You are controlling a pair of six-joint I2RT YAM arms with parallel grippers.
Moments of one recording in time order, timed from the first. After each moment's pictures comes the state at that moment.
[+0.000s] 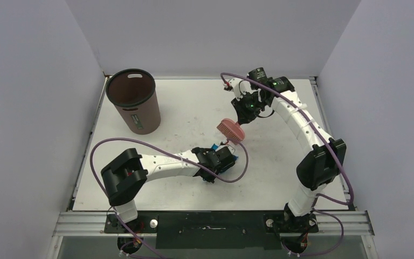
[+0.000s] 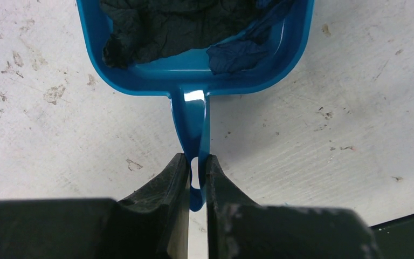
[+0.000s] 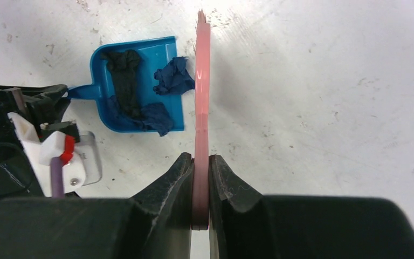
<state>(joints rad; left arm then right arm) -1.13 1.75 1.16 -0.66 -0.31 -0.42 0.42 1.74 1.75 -1.14 -0.35 -0.42</state>
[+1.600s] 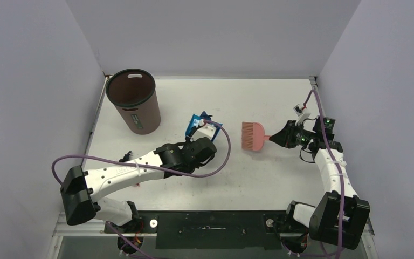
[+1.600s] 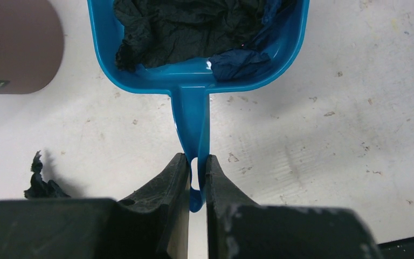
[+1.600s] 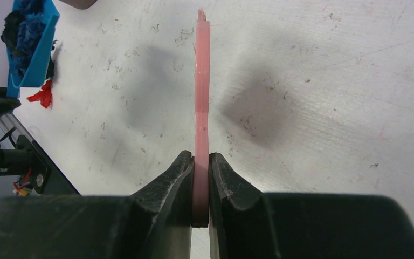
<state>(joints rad) -1.13 1.36 1.11 -0.73 -0.65 -0.42 -0.26 1.15 0.75 -0.40 -0.91 -0.04</state>
